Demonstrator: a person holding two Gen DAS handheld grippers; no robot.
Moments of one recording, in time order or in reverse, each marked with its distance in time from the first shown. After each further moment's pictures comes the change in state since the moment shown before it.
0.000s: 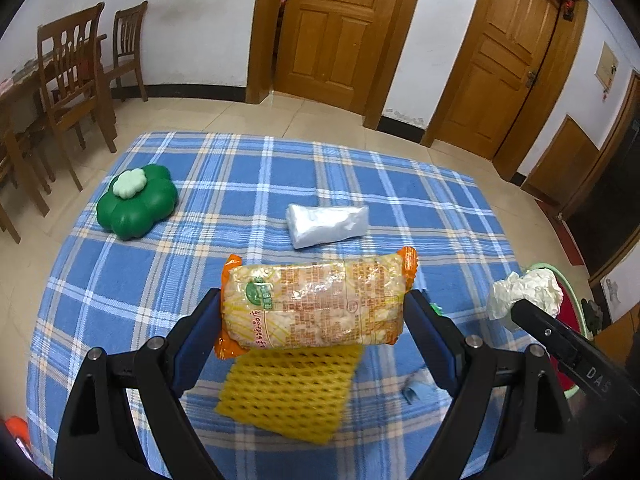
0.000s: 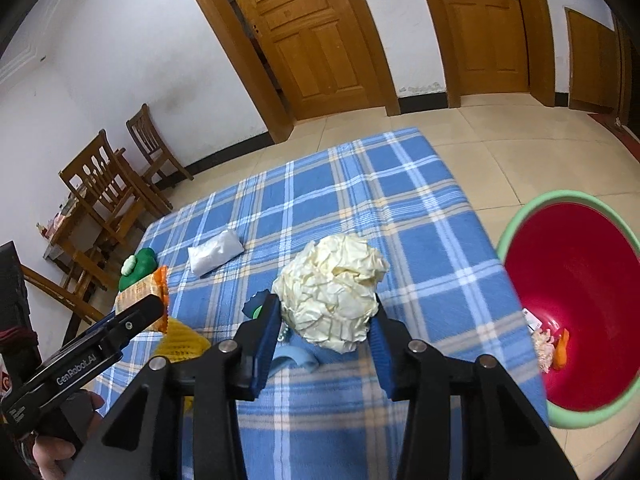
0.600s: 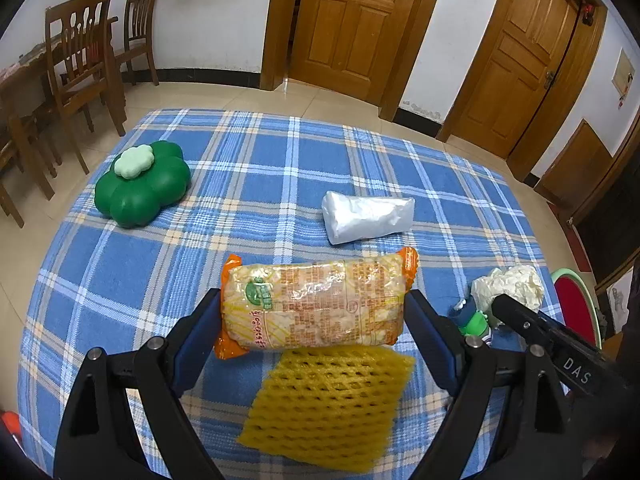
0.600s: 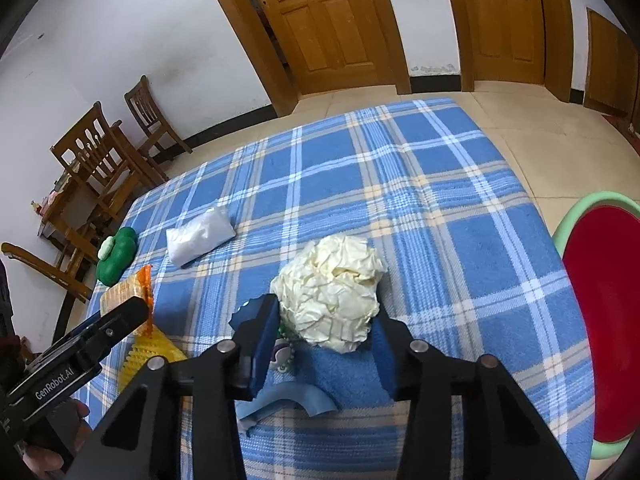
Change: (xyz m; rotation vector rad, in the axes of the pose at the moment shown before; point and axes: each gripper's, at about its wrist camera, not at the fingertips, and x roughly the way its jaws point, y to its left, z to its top) left arm 0.034 0.027 -0.001 -0.047 0.040 0.036; right arm 0.068 0.018 0.005 -0.046 0.092 -0.005
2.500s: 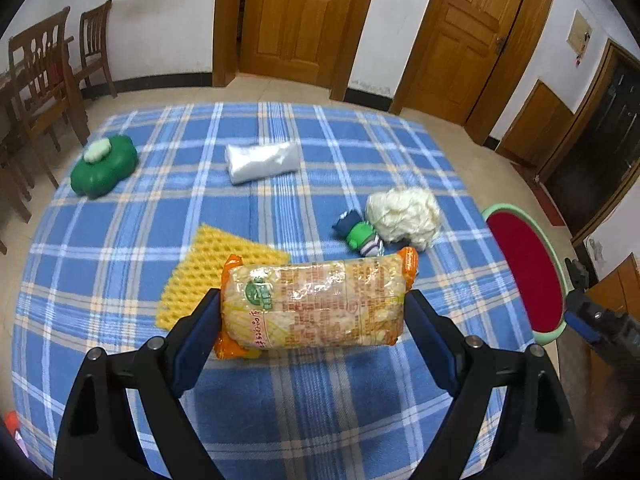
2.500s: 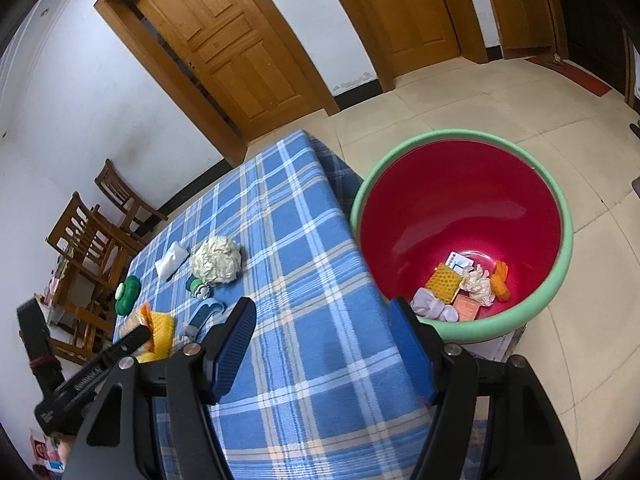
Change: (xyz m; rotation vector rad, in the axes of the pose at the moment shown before) left arm -0.058 -0.063 -0.050 0.129 0.035 -0.103; right arm -0.153 -0.116 -0.073 0.280 -0.116 -0.036
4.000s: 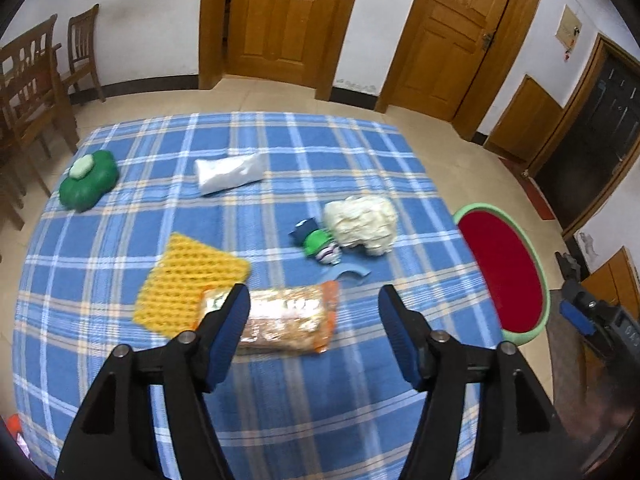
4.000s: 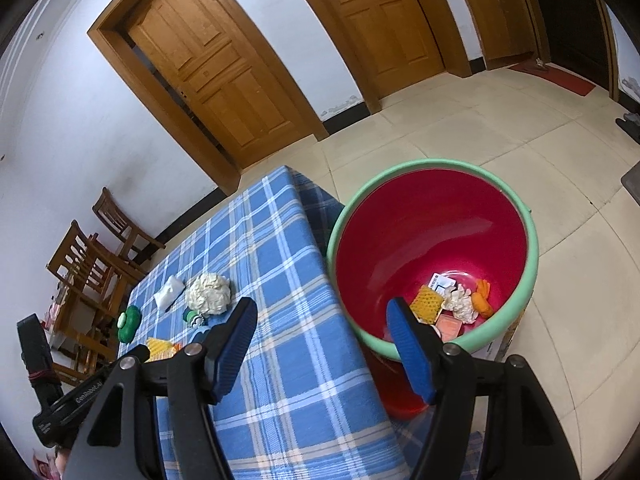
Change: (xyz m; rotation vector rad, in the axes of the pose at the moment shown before) left arm -0.008 -0.028 0.006 0.026 0.024 -0.022; right arm -0.029 -0.026 0.015 0.055 -0.091 -0.009
